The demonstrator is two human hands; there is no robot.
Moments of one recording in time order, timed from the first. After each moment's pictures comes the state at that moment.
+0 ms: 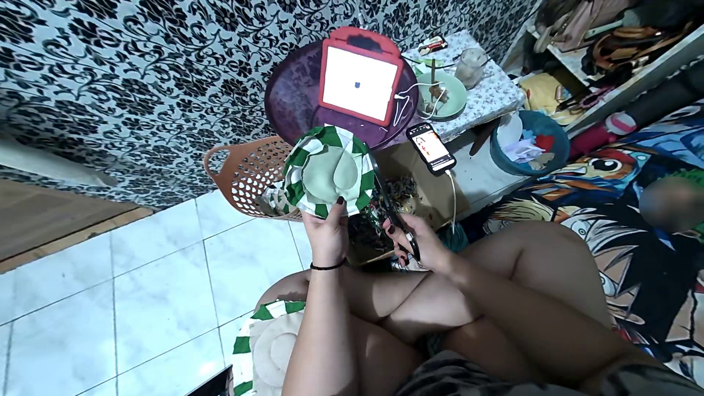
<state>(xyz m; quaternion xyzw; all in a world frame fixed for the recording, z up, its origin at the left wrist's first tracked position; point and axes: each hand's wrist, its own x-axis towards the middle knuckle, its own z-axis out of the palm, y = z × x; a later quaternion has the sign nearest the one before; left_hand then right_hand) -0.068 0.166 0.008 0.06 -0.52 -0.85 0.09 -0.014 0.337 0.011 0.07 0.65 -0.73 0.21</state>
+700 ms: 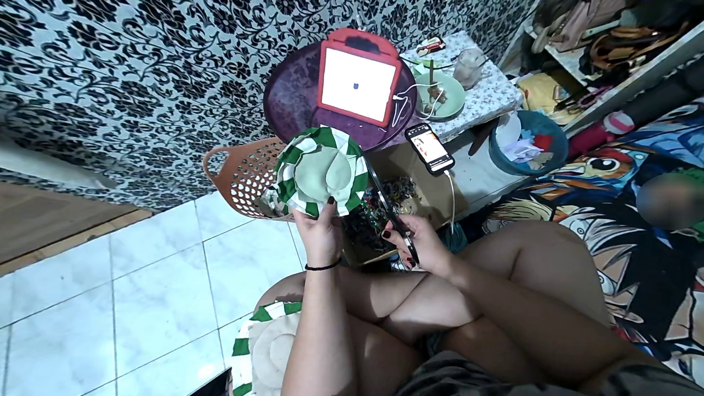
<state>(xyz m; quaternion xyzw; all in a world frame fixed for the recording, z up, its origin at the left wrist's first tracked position) -0.073 0.159 0.007 0.07 -0.52 -0.84 0.11 -0.010 0.337 0.016 0.09 0.67 -0.71 0.19</state>
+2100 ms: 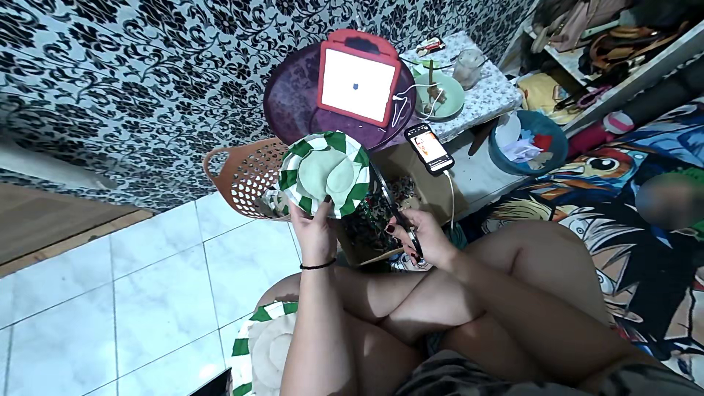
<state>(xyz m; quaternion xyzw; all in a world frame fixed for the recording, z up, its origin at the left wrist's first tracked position) -0.077 0.149 0.007 0.09 -0.56 -0.82 0.09 -0.017 0.346 0.021 0.11 0.68 -0.69 0.20</state>
